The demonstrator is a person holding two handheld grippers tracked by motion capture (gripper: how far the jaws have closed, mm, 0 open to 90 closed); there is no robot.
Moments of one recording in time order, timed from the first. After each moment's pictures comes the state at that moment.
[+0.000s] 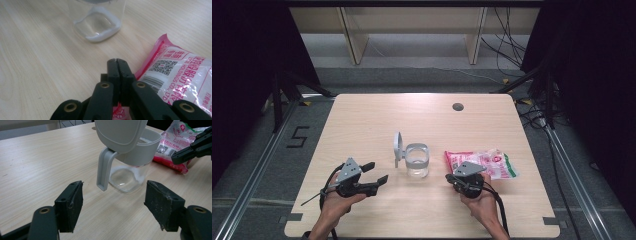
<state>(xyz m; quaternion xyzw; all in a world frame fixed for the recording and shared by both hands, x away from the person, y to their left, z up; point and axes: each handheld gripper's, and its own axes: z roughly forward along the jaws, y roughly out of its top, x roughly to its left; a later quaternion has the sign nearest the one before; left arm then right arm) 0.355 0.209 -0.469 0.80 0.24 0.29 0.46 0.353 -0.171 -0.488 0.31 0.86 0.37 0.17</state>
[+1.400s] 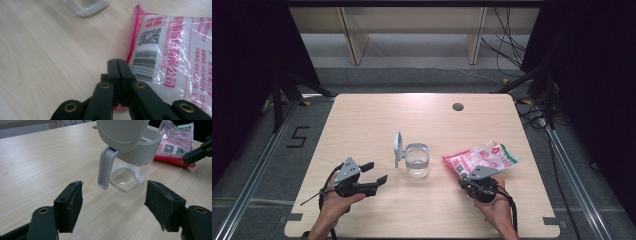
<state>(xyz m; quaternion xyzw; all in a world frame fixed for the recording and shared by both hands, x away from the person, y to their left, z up) 0.355 0.211 -0.469 0.80 0.24 0.29 0.46 0.342 -0.209 -0.490 0.34 0.86 0.35 0.16</state>
